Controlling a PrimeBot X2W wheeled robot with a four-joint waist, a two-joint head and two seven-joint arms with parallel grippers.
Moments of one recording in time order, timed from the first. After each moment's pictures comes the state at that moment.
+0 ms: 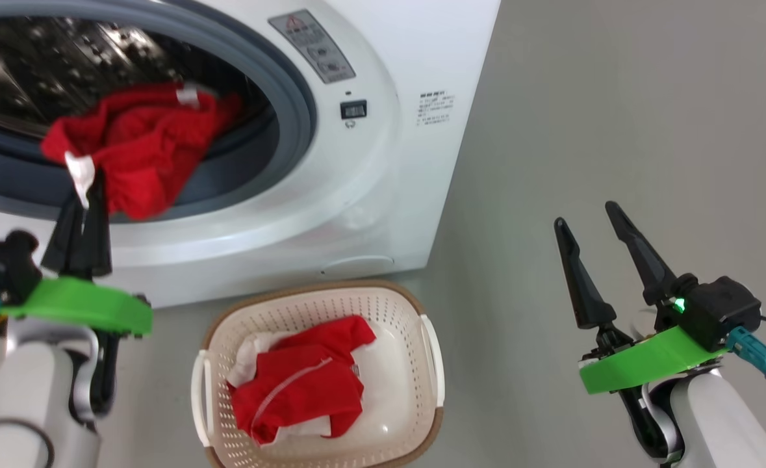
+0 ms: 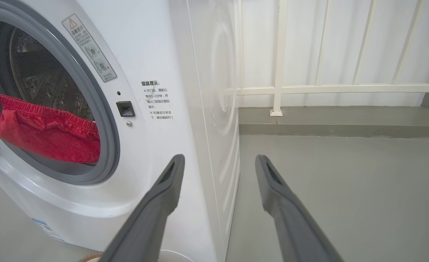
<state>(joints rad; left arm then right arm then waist) -0.53 0.27 -0.09 0.43 -0.40 -0.02 -0.25 -0.23 -0.10 0.11 0.15 0.31 0.13 -0.26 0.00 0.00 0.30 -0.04</state>
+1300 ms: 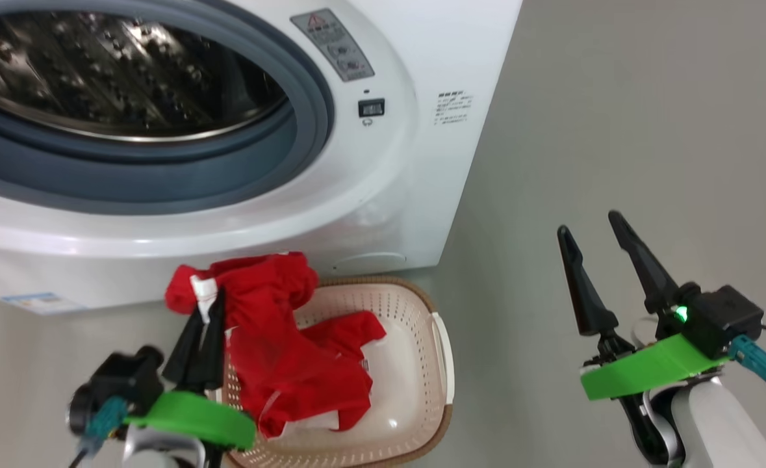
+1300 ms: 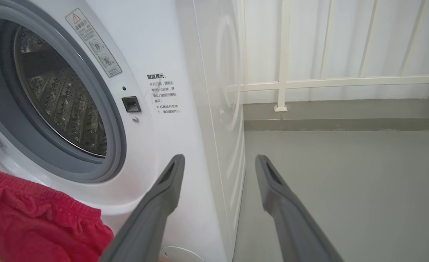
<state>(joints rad) -0.20 0.11 -0.15 0.23 -0.33 0.00 -0.25 -0.19 -0.09 0.10 0.15 0.31 0.13 -0.26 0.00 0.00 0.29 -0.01</state>
